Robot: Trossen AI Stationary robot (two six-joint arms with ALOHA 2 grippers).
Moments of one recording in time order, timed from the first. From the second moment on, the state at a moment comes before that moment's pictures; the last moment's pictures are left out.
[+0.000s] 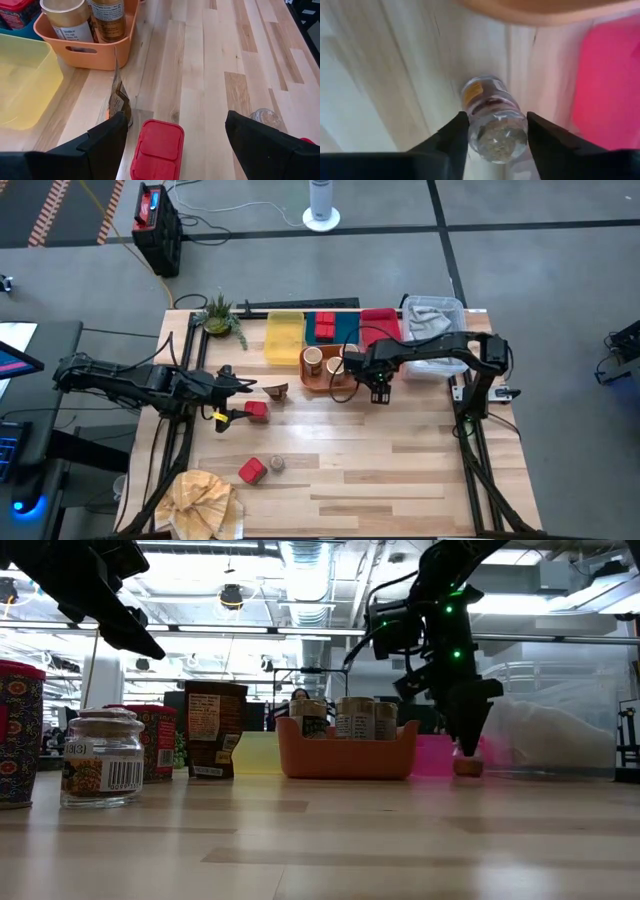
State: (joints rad) left arm -0.14 0.61 0.54 -0.50 -0.17 -0.23; right arm -0.21 1.80 1.21 -1.08 0.21 -0.08
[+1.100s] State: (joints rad) left arm -0.14 0.61 0.50 -0.32 -0.26 -0.21; right arm 0.06 1.81 1.54 -0.77 0.21 -0.06
